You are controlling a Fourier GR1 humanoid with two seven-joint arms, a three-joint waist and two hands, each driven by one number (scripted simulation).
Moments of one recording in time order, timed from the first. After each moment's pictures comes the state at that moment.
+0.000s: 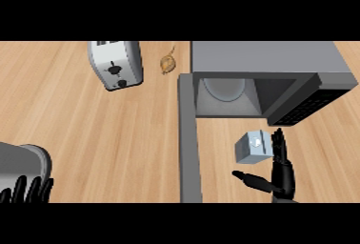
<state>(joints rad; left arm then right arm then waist) 0.67 0.01 -0.05 -2.09 0.26 -0.26 -0.39 -0.10 -0.04 -0.08 -0.80 -0.08 -0.22 -0.91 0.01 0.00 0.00</state>
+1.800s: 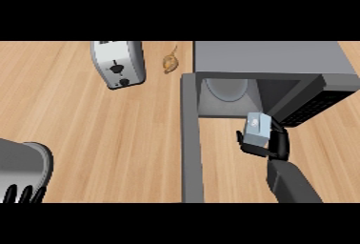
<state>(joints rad) 0.71 0.03 0.00 -2.09 0.31 -0.35 -0.40 -0.49 -0.09 -0.23 -0.37 -0.10 -0.24 -1.07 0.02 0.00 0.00</state>
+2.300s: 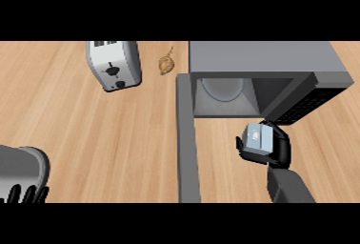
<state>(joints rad) 0.71 0.01 0.00 -2.08 0.29 -0.36 -0.41 -0.32 -0.06 -0.14 -0.67 -0.08 -0.22 -1.01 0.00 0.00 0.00</state>
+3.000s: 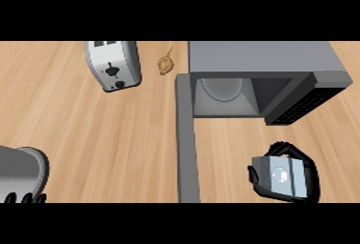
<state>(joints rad) 0.77 0.01 -0.03 -2.12 0.31 -0.37 -0.41 0.12 -0.09 0.07 -1.44 -0.08 -0.16 -0.64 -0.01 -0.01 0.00</state>
